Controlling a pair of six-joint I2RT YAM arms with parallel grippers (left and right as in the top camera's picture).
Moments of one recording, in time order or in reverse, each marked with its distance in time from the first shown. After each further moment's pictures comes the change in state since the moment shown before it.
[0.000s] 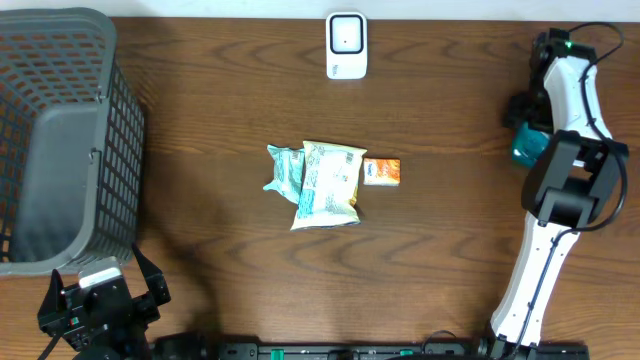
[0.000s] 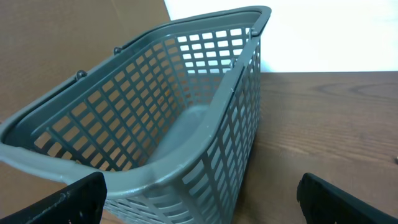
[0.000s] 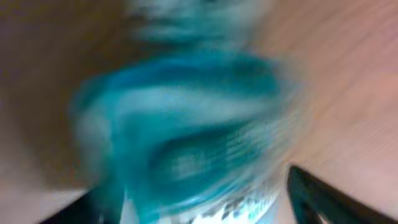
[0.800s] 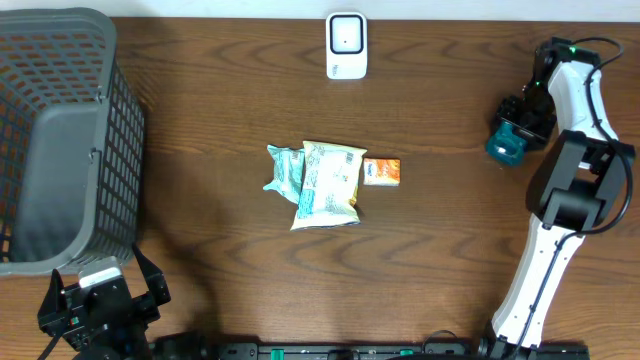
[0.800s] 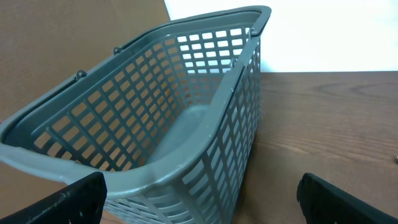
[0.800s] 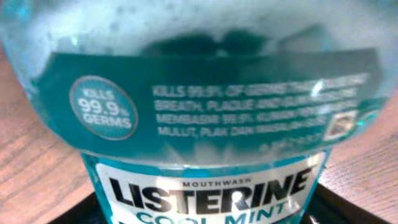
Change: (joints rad) left arm 0.000 0.000 0.000 0.001 0.000 0.000; right arm -0.027 -0.037 -0.108 0.016 -0.280 0.077
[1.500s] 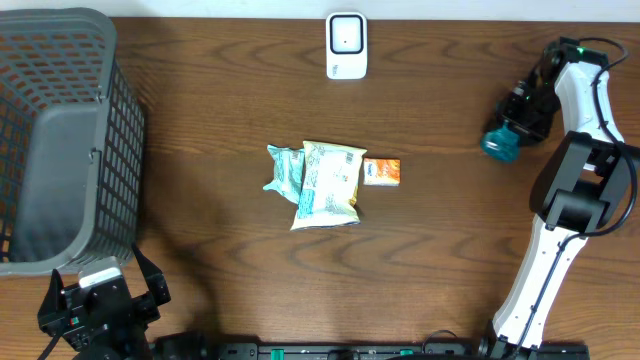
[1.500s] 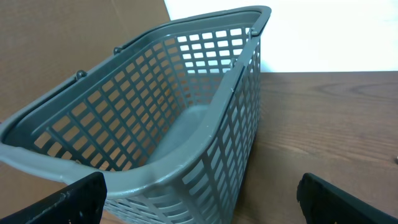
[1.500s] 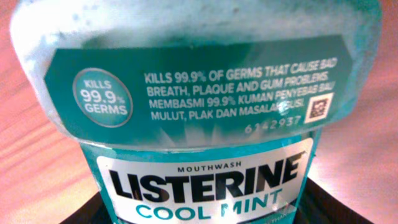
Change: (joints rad) left arm 0.000 0.000 0.000 0.000 0.000 0.000; right arm -0.019 0.000 0.025 -0.036 -0.259 -0.158
